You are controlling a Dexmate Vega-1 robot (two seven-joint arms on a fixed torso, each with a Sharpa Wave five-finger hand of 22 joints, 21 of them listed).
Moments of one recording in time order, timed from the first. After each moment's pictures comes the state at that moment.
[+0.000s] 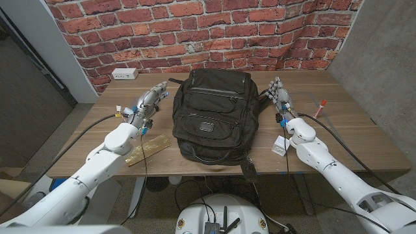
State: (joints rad) left arm 1.10 0.74 0.26 -1.64 -0.52 -0.29 0.12; left_hand 0.24 0.13 0.62 -0.13 0.17 0.21 -0.03 0.20 0.17 0.13 -0.07 0.20 0.17 0.11 -0.04 0.18 0.16 0.25 -0.04 0.20 0.17; right arm -0.83 -0.46 -0.38 -1.26 0.59 0.33 -0.06; right_hand 0.11 0.11 0.22 0.13 0.28 0.05 -0.03 0.18 0.17 0.11 -0.02 0.19 0.18 -0.01 -0.02 0.20 0.25 0.20 -0.04 0.18 0.16
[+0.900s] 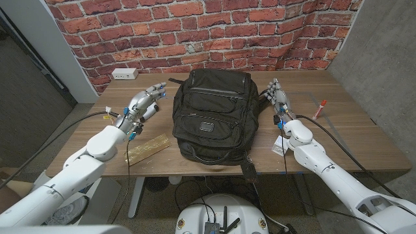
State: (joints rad) left arm 1.22 0.87 0.17 -1.73 -0.41 -0.36 0.07; left_hand 0.30 0.12 0.64 -0.18 0.18 0.27 -0.06 0.20 0.17 0.17 -0.09 0.20 0.17 0.15 -0.04 0.18 0.16 0.27 -0.04 0.20 0.16; right arm -0.85 -0.45 -0.39 -1.28 0.56 0.34 -0.11; right_hand 0.11 0.11 0.23 0.13 0.28 0.05 -0.03 0.18 0.17 0.11 -0.01 0.19 0.18 -0.01 -0.02 0.20 0.25 0.20 -0.04 0.18 0.16
